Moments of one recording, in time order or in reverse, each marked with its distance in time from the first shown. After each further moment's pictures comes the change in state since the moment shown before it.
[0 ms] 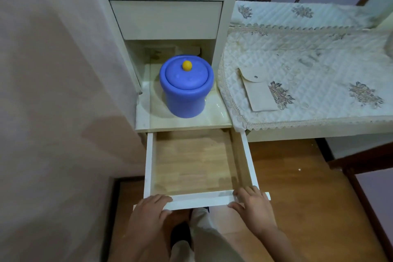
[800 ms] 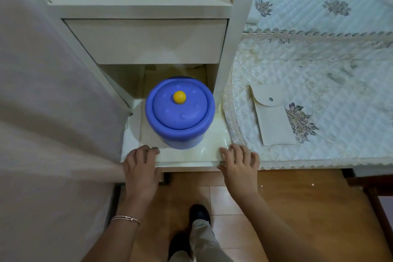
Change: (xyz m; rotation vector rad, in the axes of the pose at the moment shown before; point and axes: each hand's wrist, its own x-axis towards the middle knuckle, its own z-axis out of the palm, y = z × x) left_hand 0.173 0.015 -0.054 0.236 0.353 -0.220; right_hand 0.182 -0.028 -0.042 -0.266 0.381 -0.131
